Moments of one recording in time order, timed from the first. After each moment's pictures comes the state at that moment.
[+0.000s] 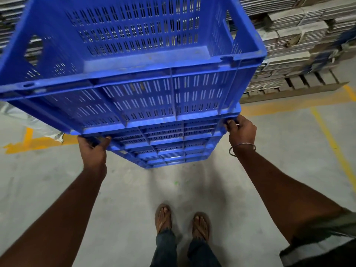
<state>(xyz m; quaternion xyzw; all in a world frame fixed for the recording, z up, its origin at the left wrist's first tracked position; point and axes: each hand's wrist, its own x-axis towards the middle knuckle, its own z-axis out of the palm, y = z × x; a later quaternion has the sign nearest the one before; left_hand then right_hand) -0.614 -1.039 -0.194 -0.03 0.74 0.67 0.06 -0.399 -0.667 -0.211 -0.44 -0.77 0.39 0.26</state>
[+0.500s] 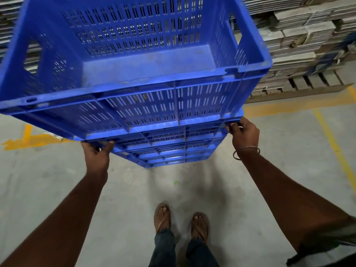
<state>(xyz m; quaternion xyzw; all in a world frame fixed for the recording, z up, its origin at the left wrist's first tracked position) -0.609 -1.043 -0.210 -0.04 0.76 0.64 0.09 -0.398 -0.659 -0.222 -0.44 -0.75 0.43 0.23</state>
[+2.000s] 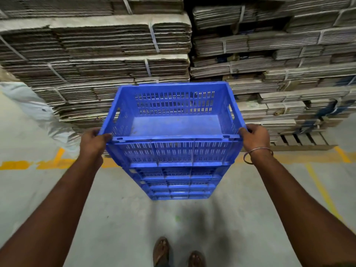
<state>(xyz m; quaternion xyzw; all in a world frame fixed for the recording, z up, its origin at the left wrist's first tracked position) -0.664 -1.051 0.052 -0.08 0.78 0.61 0.07 -0.429 -0.630 0.042 -0.41 -0.80 0.37 0.22</state>
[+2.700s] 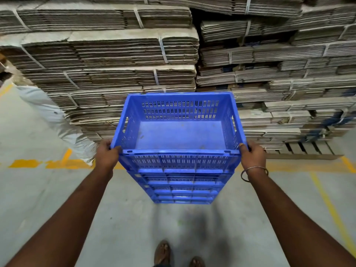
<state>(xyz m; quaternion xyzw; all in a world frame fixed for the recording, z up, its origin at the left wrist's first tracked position) -0.643 -1.047 0.045 -0.09 0.83 0.55 0.05 -0.417 -0.654 0.026 -0.40 -0.79 0.40 0.25</state>
